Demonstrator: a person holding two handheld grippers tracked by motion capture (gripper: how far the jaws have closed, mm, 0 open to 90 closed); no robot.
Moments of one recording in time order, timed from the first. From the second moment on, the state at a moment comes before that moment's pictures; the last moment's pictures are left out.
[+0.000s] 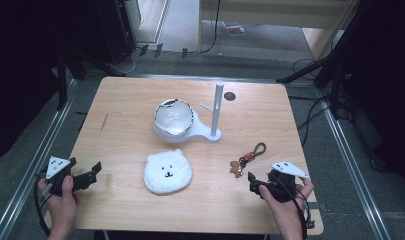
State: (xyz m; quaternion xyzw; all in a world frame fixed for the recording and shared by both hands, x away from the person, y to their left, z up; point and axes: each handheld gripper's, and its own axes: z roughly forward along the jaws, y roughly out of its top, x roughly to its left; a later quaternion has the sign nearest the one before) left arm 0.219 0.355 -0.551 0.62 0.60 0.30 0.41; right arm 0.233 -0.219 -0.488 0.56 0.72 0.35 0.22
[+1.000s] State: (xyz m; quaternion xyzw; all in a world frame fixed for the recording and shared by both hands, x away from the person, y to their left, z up) left arm 0.219 0.356 -0.552 0.62 0.59 0.30 0.41; right arm 0.247 -0.112 -0.509 0.51 0.79 0.32 0.12
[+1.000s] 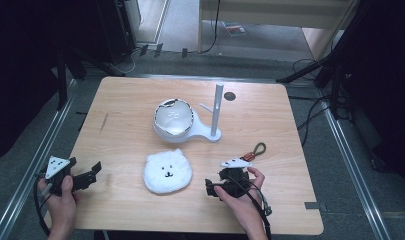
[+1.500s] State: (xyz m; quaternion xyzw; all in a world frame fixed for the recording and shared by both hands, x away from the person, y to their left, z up) left arm 0.220 0.356 -0.551 0.62 0.60 0.30 0.41; right arm 0.259 -0.072 -0.509 0.50 0.80 0.32 0.07
